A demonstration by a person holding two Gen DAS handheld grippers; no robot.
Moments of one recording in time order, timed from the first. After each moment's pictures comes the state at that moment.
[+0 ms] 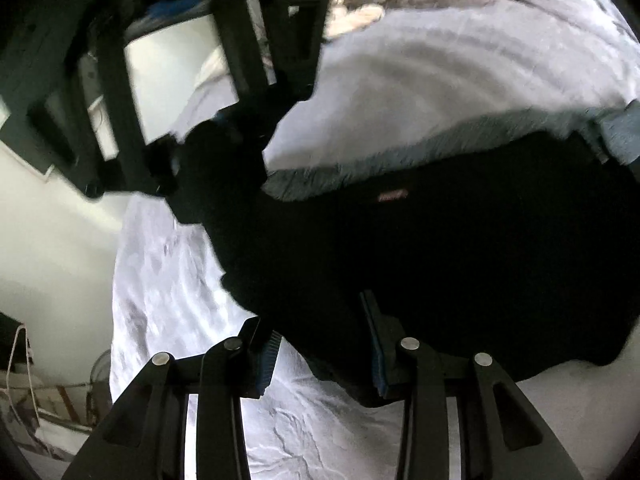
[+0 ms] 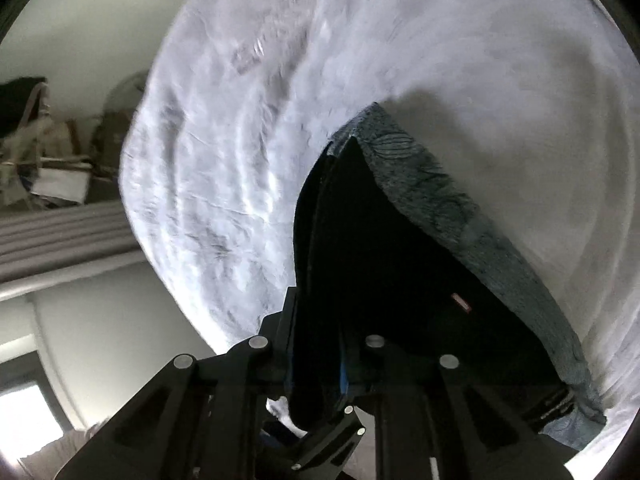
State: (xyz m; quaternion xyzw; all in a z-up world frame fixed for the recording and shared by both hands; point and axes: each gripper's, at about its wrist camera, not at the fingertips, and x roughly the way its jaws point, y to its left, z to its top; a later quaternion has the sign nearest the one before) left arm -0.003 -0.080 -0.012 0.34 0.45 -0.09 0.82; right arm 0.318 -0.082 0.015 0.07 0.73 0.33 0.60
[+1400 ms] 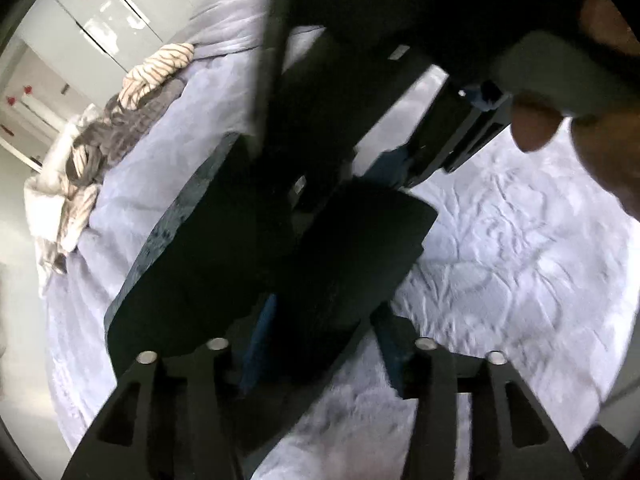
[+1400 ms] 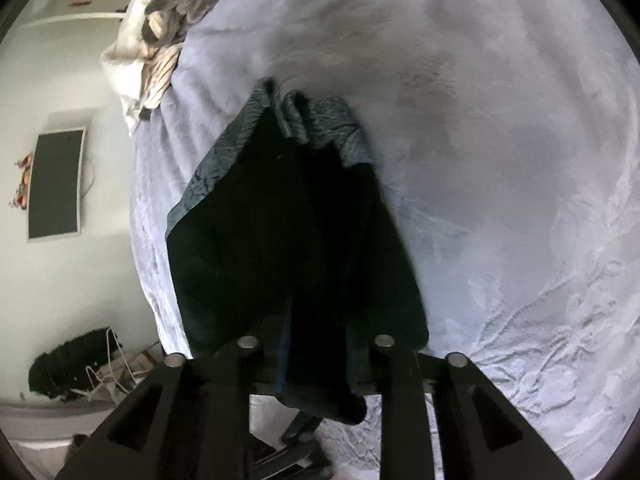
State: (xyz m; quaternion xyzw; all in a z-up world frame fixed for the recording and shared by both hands) left arm -0.181 -0.392 -0.028 0.44 0.40 -0.38 0.70; right arm 0.045 -0.578 -0.116 0.50 0.58 0.09 0.64
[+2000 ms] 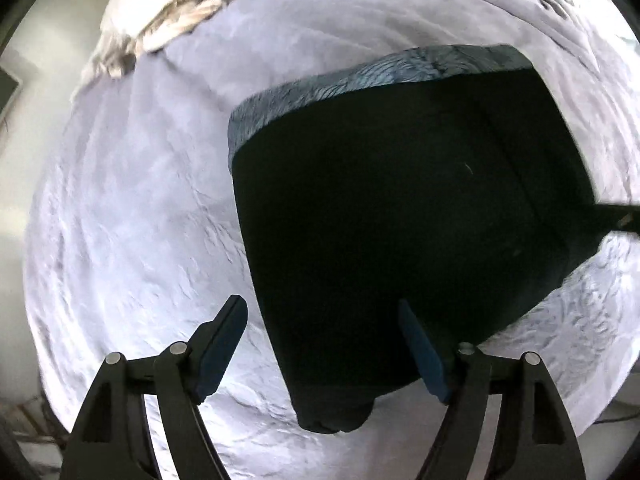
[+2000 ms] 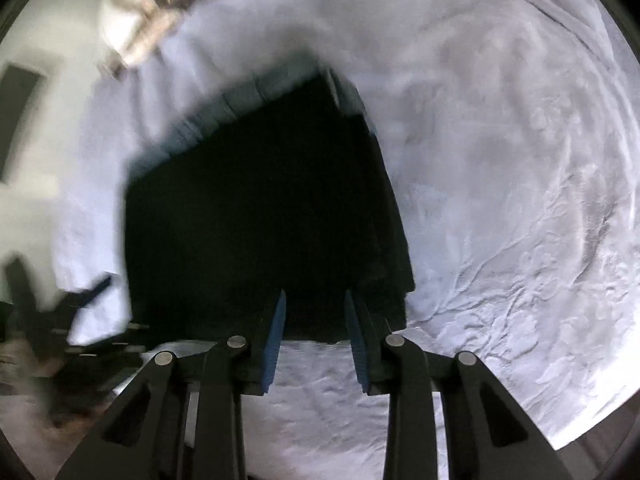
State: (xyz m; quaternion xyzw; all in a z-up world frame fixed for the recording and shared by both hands) left arm -0.076 -0.258 -0.034 0.29 0.57 -0.21 0.74; right arm 0.032 -0.509 -0.078 0.31 0.63 -0.02 0.72
